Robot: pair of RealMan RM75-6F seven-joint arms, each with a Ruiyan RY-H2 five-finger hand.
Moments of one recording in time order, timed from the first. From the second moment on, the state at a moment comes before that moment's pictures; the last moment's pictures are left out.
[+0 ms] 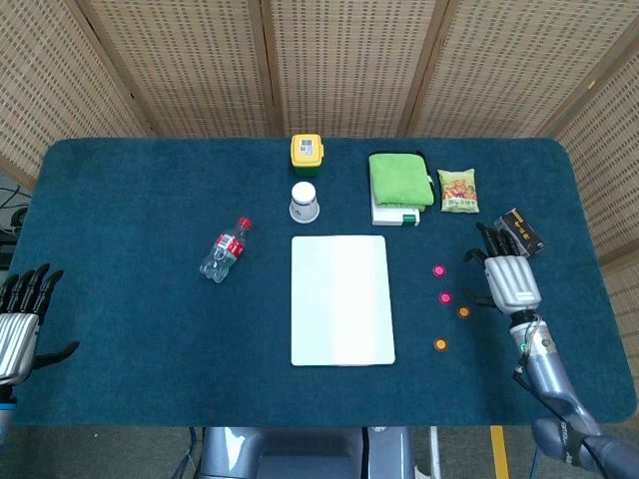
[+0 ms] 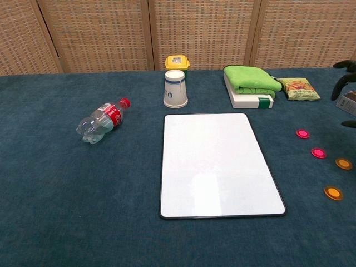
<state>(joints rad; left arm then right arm) -0.11 -1.14 -0.05 -1.62 1.46 1.45 0.14 0.45 -1.45 0.23 -1.20 -1.35 1.05 -0.02</state>
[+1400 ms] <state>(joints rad) -0.14 -1.14 -0.05 -1.66 1.42 1.40 0.18 0.65 -1.68 0.24 -0.87 -1.16 0.77 -0.11</state>
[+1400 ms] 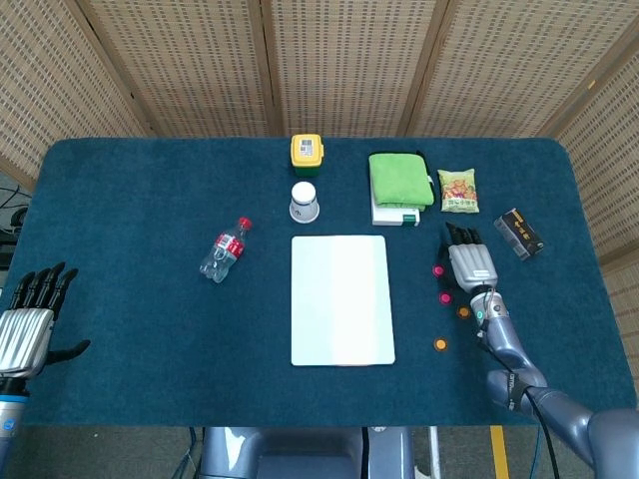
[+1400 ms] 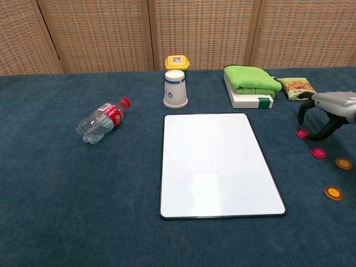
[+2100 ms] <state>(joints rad) -0.15 -1.14 -0.05 -1.66 1.42 1.40 0.18 0.67 -1.70 0.22 -0.86 -1.15 0.77 -0.13</state>
